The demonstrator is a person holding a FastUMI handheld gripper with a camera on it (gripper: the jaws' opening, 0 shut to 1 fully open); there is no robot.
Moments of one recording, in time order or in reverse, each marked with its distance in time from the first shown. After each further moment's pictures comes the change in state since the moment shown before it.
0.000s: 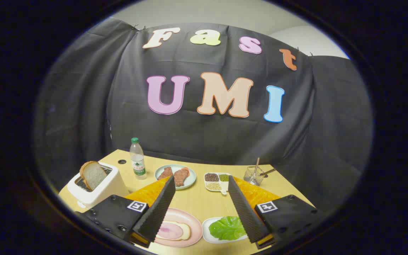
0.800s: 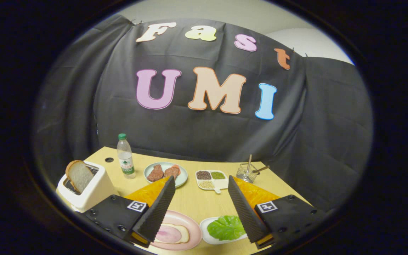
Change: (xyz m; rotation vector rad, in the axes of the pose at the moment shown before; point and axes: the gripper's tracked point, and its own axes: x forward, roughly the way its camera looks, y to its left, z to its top) arm 0.014 0.005 -0.016 -0.017 0.021 -0.068
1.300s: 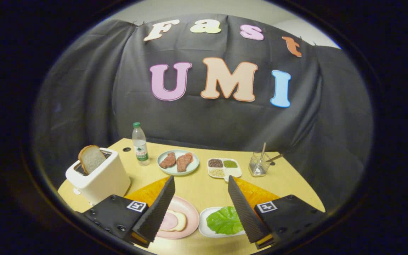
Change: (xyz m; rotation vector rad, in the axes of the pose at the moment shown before) arm -0.006 -0.036 -0.046 0.052 0.098 0.207
